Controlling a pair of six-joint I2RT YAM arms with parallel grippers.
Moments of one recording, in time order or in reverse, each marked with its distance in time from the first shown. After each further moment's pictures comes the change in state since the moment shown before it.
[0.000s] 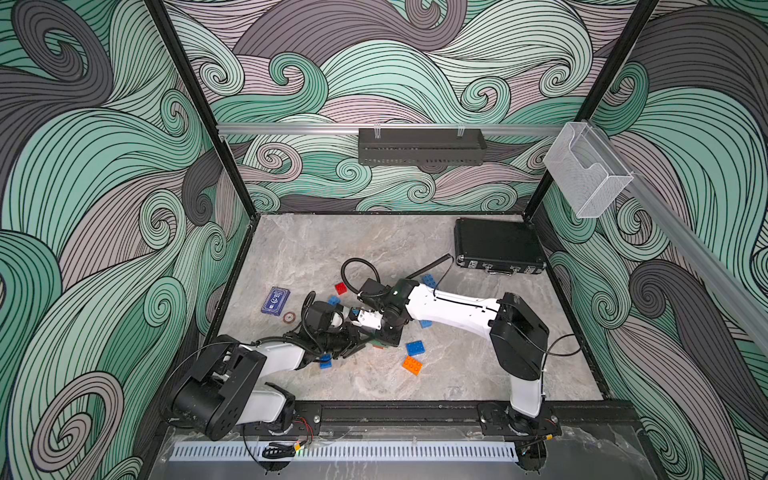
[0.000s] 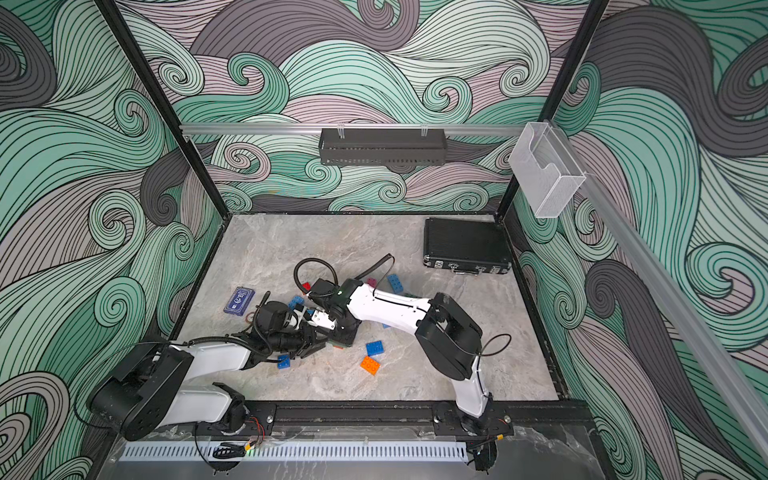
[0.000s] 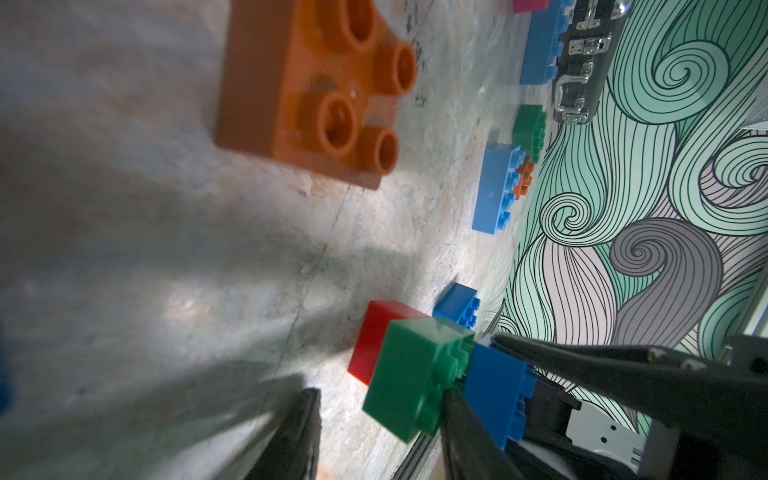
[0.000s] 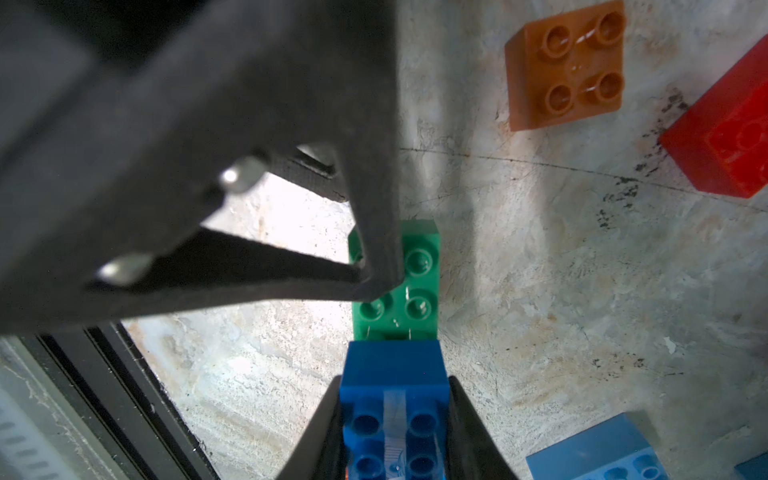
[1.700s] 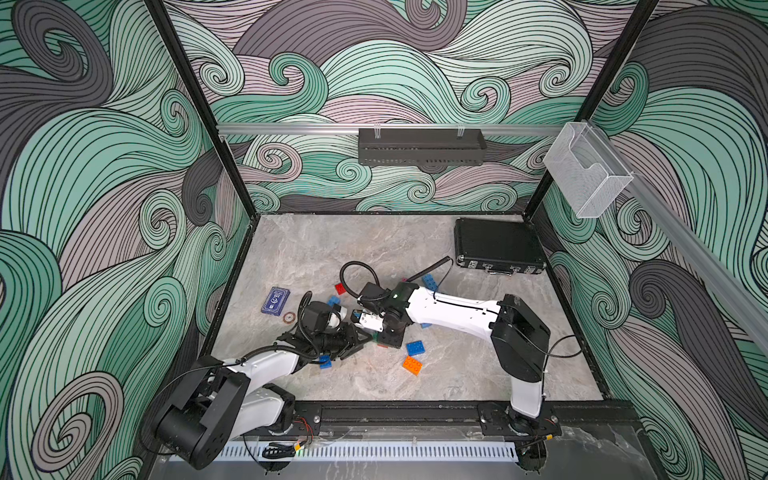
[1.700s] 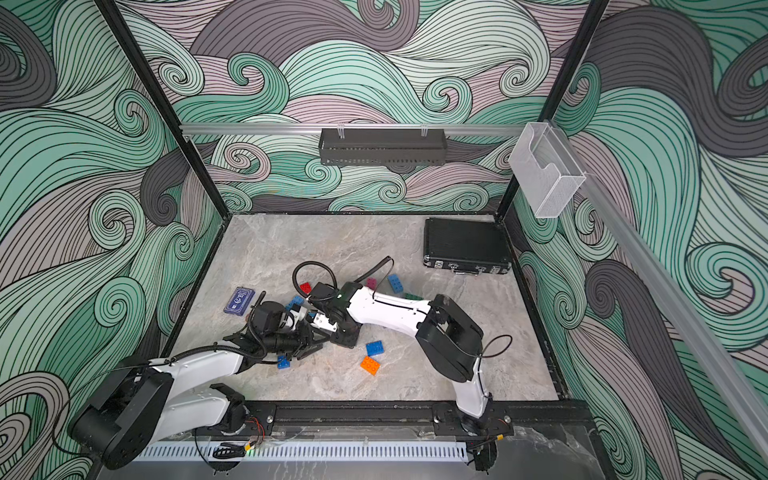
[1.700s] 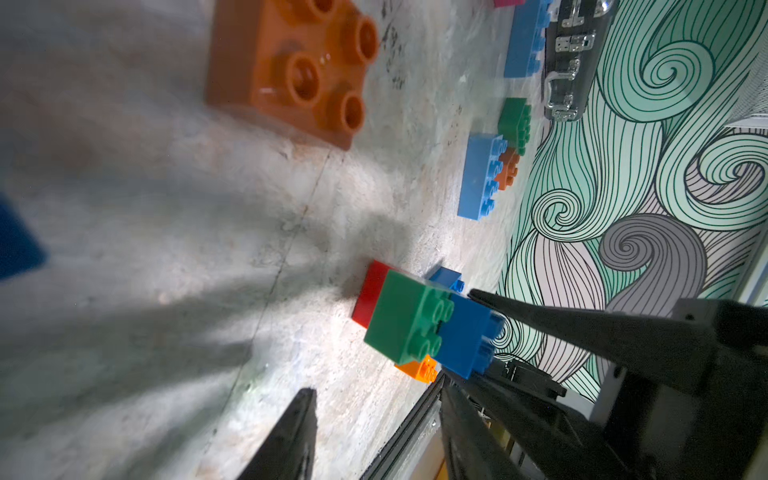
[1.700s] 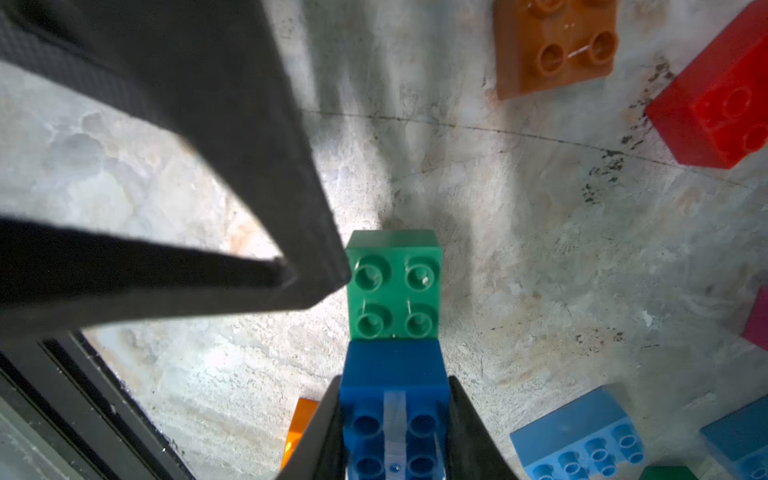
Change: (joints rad) left arm 0.015 -0.153 0.005 -0.161 0.006 -0.006; right arm 0.011 -0.013 -0.011 -0.020 0.074 -0.025
